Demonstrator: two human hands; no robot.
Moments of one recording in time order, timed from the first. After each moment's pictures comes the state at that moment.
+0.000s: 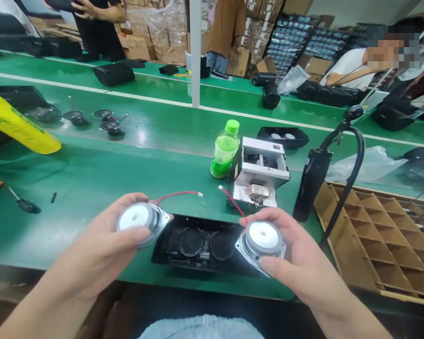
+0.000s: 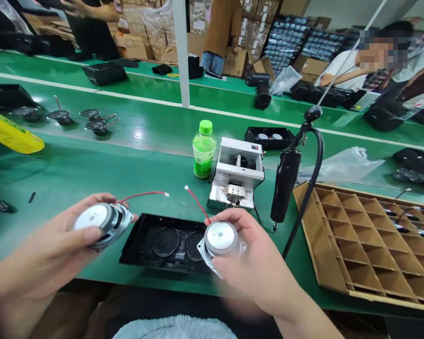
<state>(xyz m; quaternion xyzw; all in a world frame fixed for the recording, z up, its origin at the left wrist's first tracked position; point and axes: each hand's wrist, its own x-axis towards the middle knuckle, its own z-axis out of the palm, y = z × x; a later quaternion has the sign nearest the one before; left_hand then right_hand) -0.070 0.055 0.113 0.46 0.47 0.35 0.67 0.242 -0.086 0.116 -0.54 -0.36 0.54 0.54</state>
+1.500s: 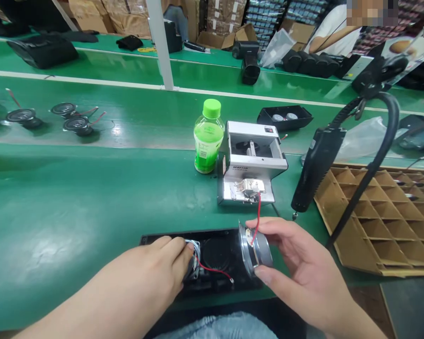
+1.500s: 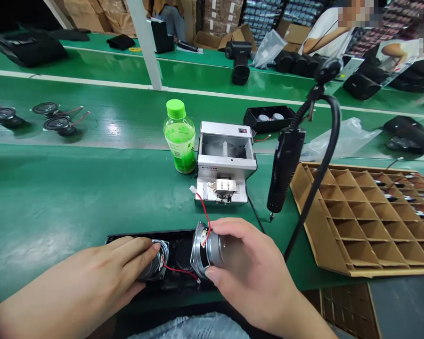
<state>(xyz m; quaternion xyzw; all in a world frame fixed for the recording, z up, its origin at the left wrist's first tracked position) -0.006 0.047 0.113 0.98 0.07 -0.20 -0.04 0.250 -0.103 0.081 -0.61 -0.56 0.28 0.48</state>
